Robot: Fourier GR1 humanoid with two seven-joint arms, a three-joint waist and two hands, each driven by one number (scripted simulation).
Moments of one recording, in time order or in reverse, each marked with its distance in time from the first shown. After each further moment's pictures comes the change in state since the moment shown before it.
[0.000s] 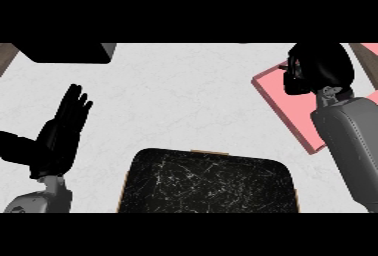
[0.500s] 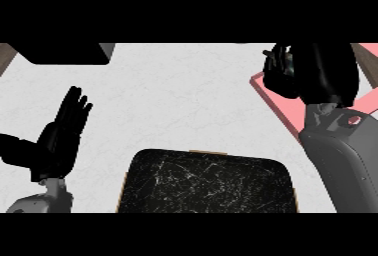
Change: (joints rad) left arm 0.017 -0.005 -0.010 -0.012 -0.012 0.017 0.001; right arm -0.002 0.113 0.027 -0.357 -0.032 -0.062 0.194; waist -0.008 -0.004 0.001
